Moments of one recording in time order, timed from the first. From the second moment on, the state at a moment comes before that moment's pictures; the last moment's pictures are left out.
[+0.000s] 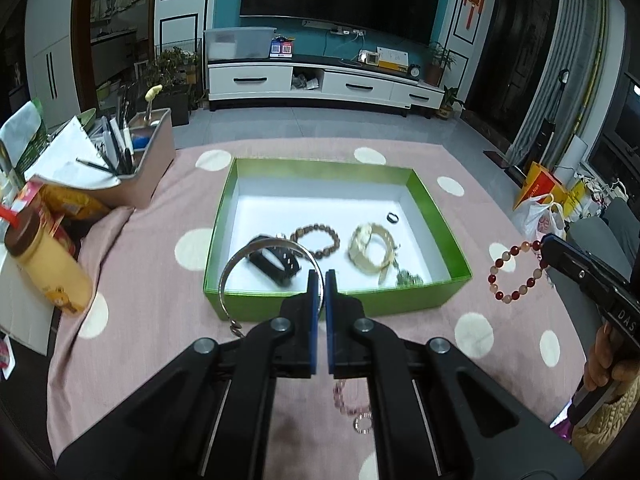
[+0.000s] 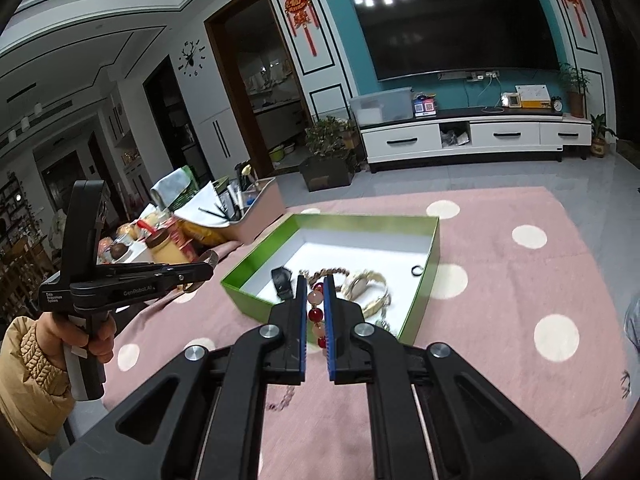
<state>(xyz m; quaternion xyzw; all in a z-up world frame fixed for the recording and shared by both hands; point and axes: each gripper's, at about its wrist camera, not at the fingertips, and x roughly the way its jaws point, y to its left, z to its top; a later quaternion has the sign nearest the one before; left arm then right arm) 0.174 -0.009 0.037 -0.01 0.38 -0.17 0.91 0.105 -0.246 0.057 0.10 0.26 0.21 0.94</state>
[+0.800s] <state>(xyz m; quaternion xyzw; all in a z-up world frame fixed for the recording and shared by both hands) 0.290 -0.037 0.018 0.01 0.40 -0.14 0.90 0.201 -0.246 0.041 0.10 0.28 0.17 0.94</state>
